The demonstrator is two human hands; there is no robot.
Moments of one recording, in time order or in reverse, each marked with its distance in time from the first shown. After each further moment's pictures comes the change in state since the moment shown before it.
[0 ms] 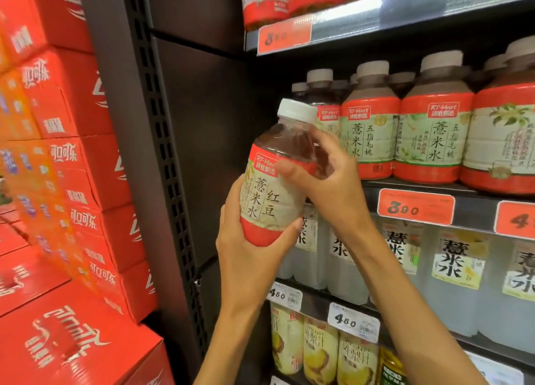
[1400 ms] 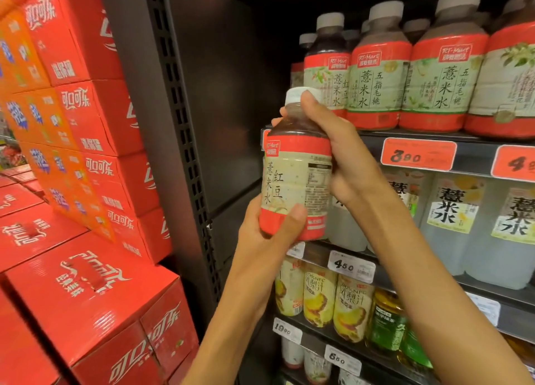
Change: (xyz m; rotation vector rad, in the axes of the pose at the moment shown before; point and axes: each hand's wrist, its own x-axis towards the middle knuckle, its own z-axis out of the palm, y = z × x) left_hand -0.061 0.007 -0.022 -0.384 -0.336 -0.461; right_hand -0.018 -0.002 0.006 0.461 -0.099 0.413
